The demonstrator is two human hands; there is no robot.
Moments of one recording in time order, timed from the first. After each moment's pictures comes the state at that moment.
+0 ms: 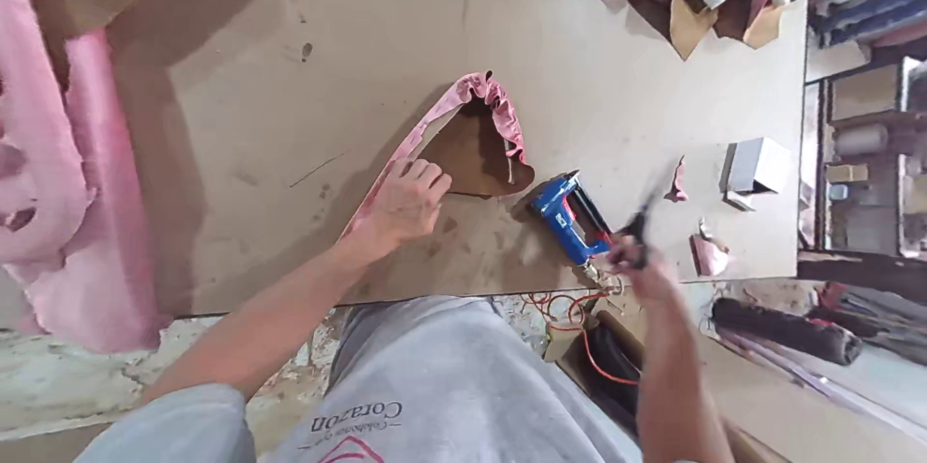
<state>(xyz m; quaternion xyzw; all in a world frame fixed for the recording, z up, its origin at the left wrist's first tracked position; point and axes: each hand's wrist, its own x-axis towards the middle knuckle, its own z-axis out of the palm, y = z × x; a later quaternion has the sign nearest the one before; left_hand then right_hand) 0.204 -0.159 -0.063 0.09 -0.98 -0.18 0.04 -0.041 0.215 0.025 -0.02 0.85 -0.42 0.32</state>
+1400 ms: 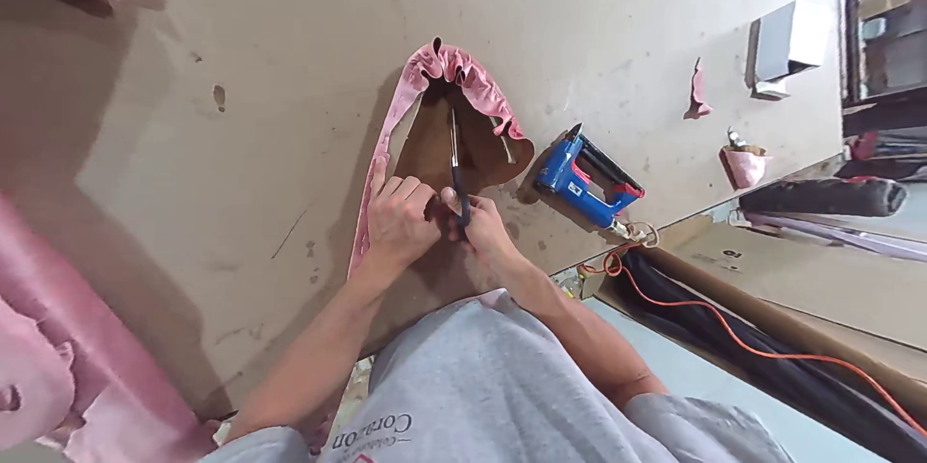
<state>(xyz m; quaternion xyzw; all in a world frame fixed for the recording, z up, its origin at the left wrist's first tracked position) 0.186 -0.166 -0.089 0.13 -0.94 -0.26 0.17 0.101 -0.042 -0.043 0.14 0.68 -0.54 0.47</state>
